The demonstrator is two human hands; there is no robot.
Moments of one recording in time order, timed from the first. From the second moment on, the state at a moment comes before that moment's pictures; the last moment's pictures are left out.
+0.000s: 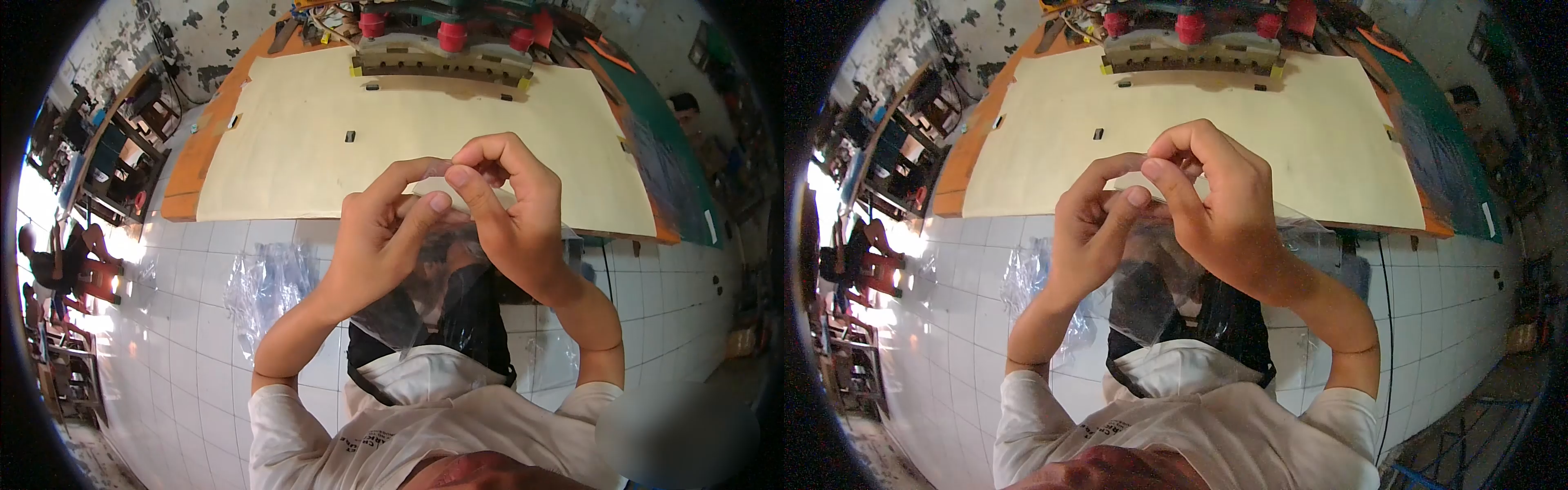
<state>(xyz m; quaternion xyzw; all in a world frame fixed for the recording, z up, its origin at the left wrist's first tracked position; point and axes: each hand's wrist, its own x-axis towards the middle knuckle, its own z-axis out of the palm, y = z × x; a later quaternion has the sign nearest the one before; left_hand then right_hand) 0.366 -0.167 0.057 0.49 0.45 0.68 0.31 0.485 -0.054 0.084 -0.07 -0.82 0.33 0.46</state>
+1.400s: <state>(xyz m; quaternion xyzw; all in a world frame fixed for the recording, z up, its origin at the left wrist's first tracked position) 0.367 -0.162 0.059 0.52 0.52 0.64 0.21 0.495 -0.048 0.089 -0.08 -0.82 0.39 0.41</state>
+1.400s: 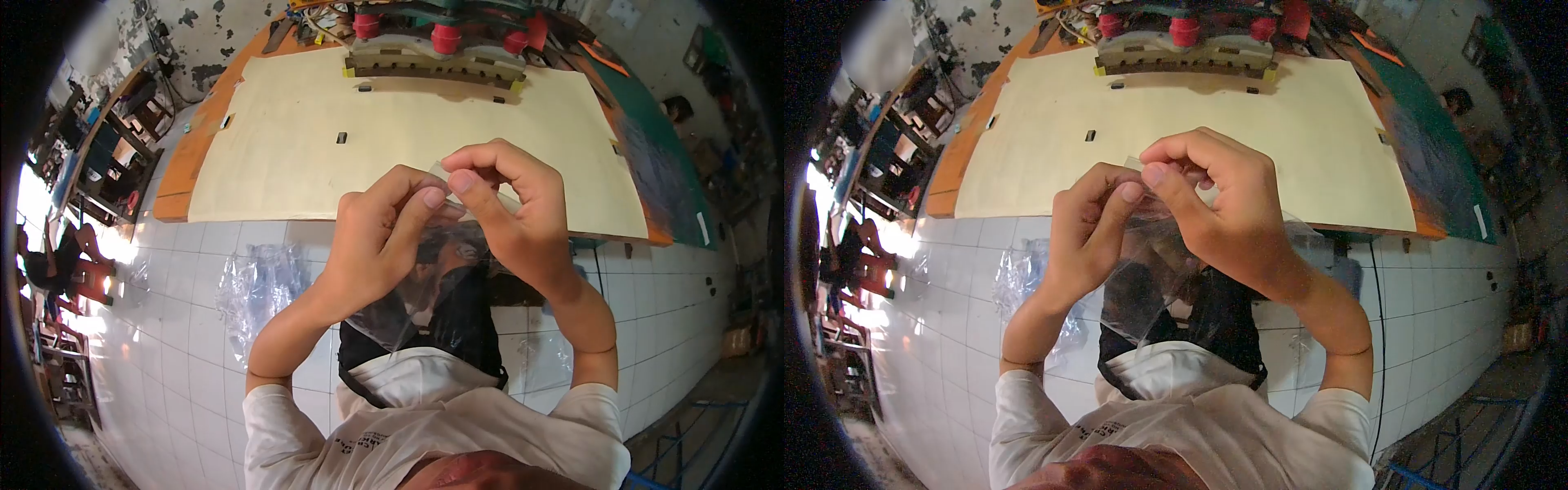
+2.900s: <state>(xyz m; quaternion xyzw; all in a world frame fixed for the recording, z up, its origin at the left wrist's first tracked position) 0.339 -0.274 0.176 0.43 0.16 0.71 -0.53 0.511 -0.024 0.073 -0.09 -0.79 0.39 0.47</state>
